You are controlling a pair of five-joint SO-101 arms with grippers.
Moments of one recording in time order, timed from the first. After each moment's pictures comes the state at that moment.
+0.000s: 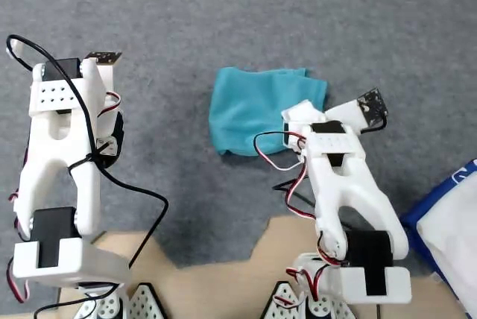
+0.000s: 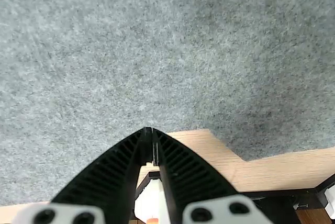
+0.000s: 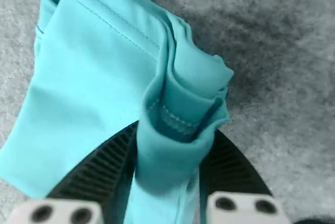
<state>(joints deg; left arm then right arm) -10.2 -1.0 5.3 100.2 -18.1 -4.2 -7.7 47.3 31.6 -75.6</state>
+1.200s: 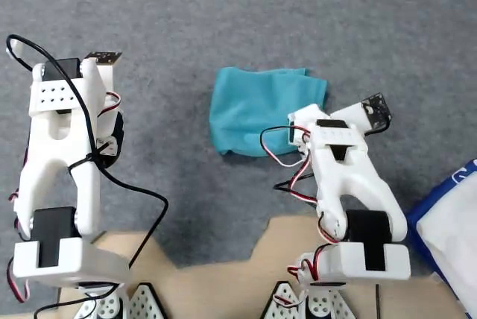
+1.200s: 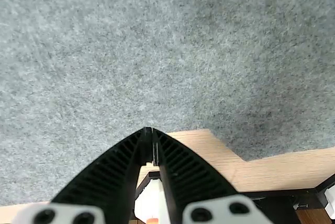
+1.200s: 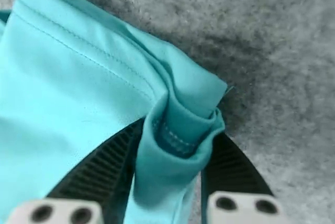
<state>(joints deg) -10.2 -1.0 5.3 100.2 -18.1 -1.3 1.1 44.2 31.3 -75.6</state>
